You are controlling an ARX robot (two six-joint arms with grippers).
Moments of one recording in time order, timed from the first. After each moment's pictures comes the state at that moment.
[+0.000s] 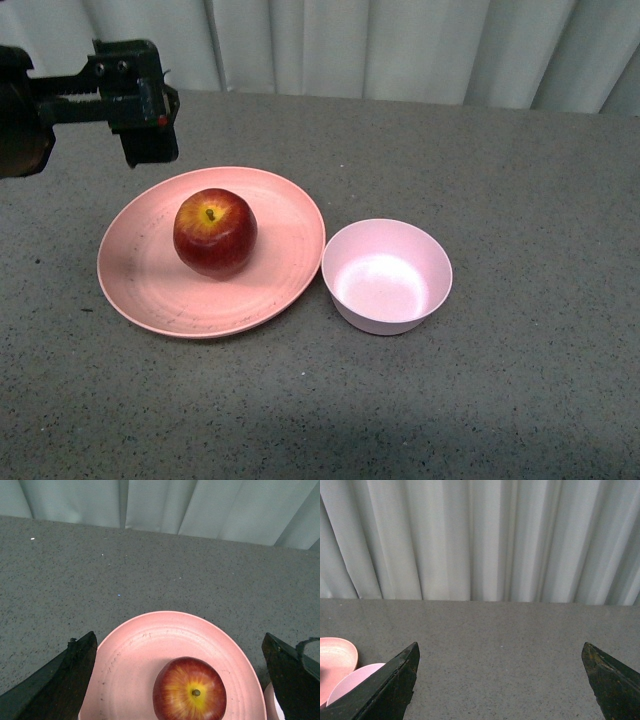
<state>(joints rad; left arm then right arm) -0.24 1.70 0.56 0.83 -0.06 -0.15 0.00 0.00 0.01 0.00 0.00 -0.01</state>
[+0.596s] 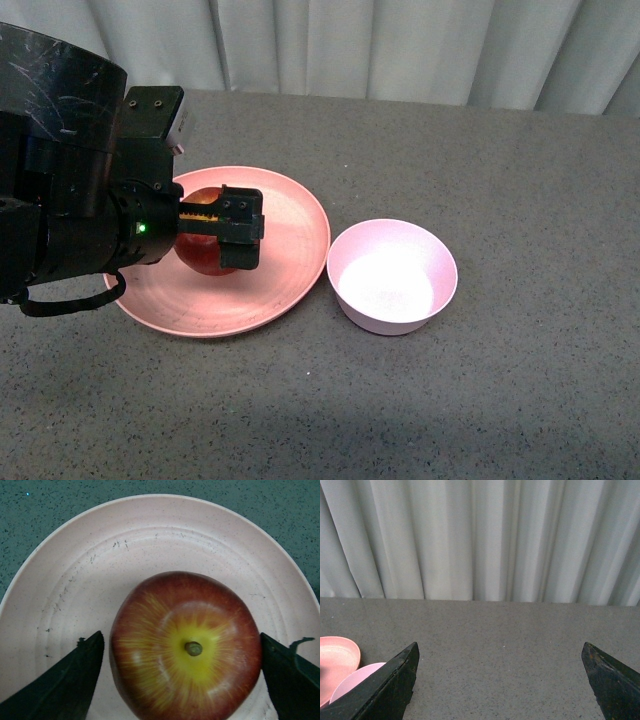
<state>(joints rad) -0.32 2.05 0.76 0.65 -0.05 -0.12 0.00 0.00 0.01 0.00 0.00 -0.01</state>
